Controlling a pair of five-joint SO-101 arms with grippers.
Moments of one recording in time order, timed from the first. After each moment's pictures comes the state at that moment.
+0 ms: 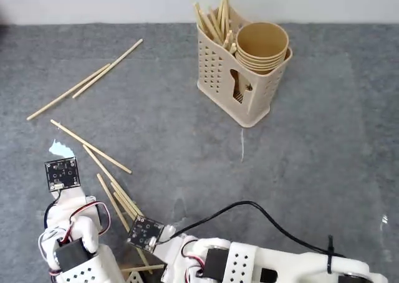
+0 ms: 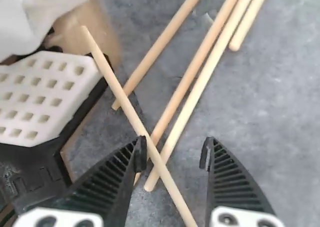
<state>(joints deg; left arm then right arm) -30.9 -103.3 96.9 71.0 -4.6 -79.5 -45.3 76.7 43.7 -11.0</state>
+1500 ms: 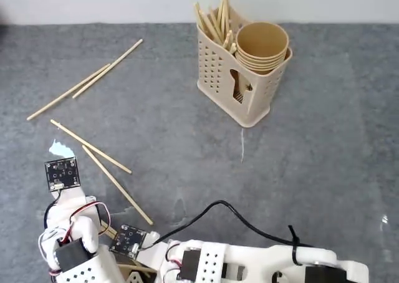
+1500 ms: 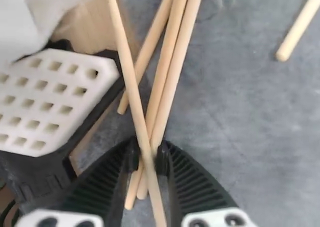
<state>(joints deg) -30.9 -103.3 96.9 71.0 -4.6 -81.3 -25.3 67.5 41.4 -9.9</state>
